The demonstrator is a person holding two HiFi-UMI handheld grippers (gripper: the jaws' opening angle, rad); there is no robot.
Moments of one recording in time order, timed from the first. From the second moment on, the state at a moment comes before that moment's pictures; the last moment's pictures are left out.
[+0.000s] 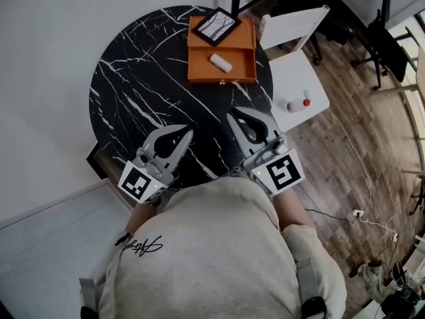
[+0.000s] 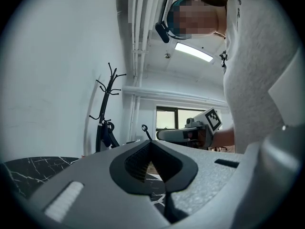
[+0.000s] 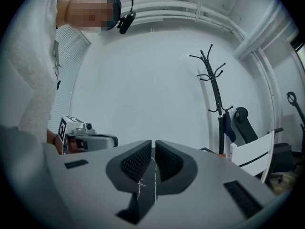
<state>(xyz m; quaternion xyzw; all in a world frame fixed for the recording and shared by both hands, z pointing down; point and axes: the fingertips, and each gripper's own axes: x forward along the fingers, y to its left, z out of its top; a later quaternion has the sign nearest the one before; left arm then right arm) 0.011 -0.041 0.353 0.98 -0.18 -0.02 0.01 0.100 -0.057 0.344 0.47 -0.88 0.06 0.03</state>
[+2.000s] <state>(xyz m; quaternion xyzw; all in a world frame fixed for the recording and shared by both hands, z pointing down) -0.062 -0.075 0.374 0.94 -0.34 0.00 0.04 0.099 -0.232 0.450 0.38 -0.90 0.03 0.20</state>
